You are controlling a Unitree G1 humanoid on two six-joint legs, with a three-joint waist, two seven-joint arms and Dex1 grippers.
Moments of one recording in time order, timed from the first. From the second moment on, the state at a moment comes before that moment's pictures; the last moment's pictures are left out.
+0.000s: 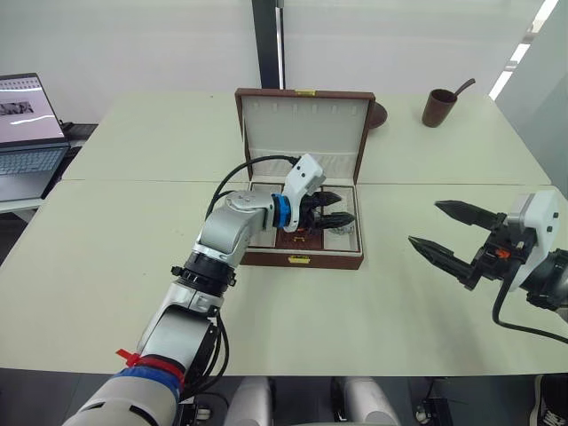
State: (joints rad) left arm -0.83 0.27 -0.22 0.26 -0.30 0.59 -0.93; right arm 0.02 -0.81 -0.42 -0.61 0.75 0.60 0.75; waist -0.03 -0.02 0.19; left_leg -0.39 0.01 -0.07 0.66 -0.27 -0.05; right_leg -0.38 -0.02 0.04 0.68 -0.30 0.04
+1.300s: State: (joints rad) left arm -0.21 0.67 0.25 0.12 -0.36 0.43 -0.82; right arm -0.35 -0.62 -0.11 0.21 0.37 0.25 0.93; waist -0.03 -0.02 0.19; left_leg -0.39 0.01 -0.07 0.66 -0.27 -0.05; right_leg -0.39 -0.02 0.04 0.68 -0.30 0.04
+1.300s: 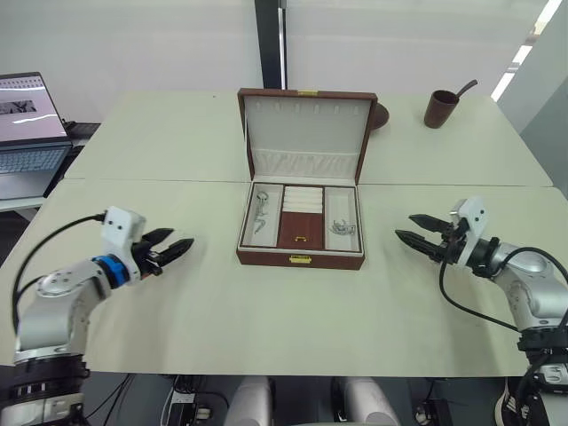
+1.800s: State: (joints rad) left arm -0.45 0.48 0.06 0.32 -0.26 0.33 -0.80; right arm -0.47 -0.49 0.00 0.28 0.28 0.22 0.90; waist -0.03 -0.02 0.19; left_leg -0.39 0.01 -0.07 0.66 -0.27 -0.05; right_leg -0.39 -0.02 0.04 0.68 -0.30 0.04
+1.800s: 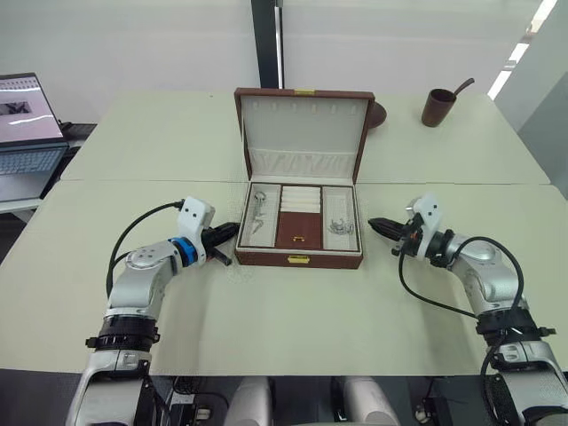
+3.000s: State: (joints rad) left arm -0.11 0.62 0.07 -0.15 -0.31 0.57 -0.90; right arm -0.14 -0.56 -0.04 -0.24 0.42 0.58 0.91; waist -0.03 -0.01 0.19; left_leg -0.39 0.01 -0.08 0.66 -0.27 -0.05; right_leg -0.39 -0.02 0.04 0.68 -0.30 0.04
